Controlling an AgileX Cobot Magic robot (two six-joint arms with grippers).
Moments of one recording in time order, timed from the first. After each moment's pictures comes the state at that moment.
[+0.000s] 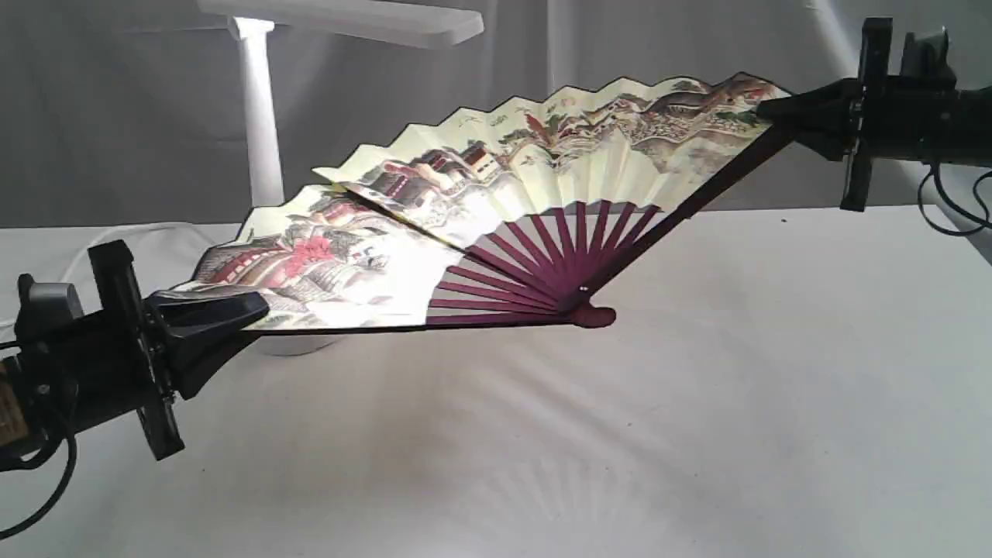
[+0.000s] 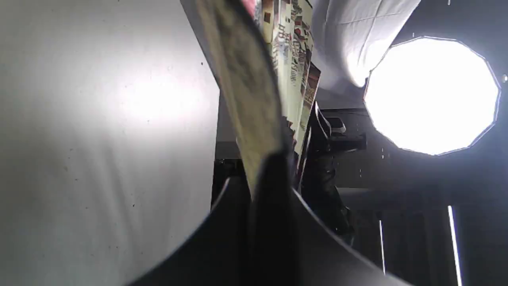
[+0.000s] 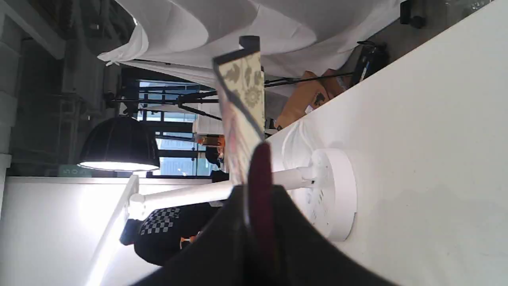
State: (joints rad) left arm 0.15 1.94 -0.68 1.13 -1.27 -1.95; right arm -0.30 2.47 -2.09 1.51 1.31 -0.39
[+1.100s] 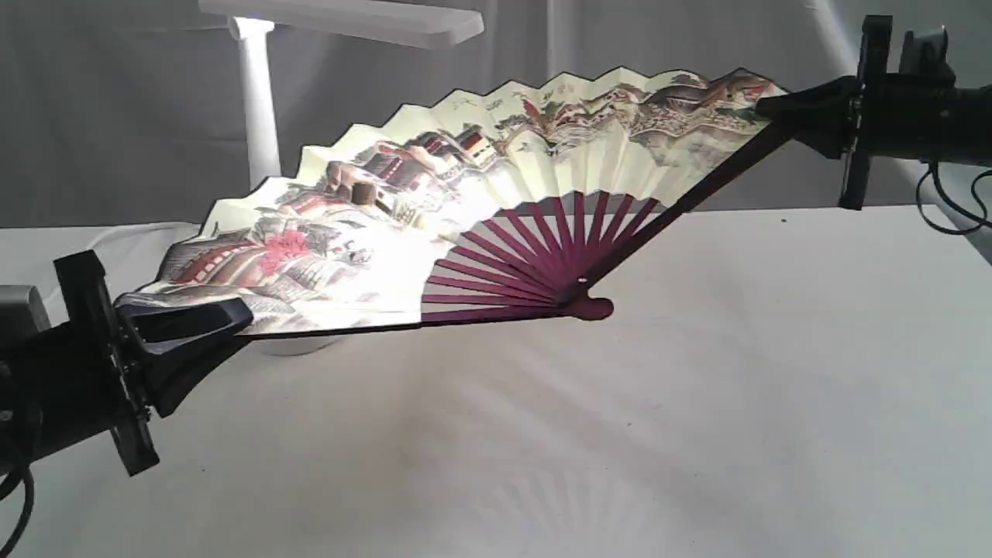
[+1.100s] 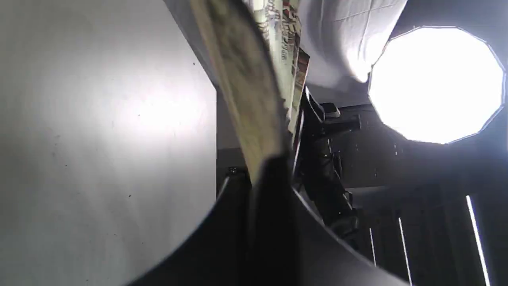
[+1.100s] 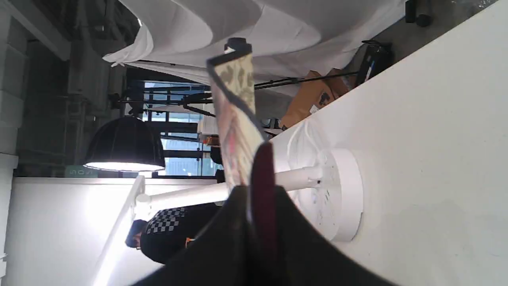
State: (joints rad) left arm 0.15 1.79 -0.55 1.11 -1.26 -1.87; right arm -0.30 2.47 -2.09 1.52 1.31 -0.39
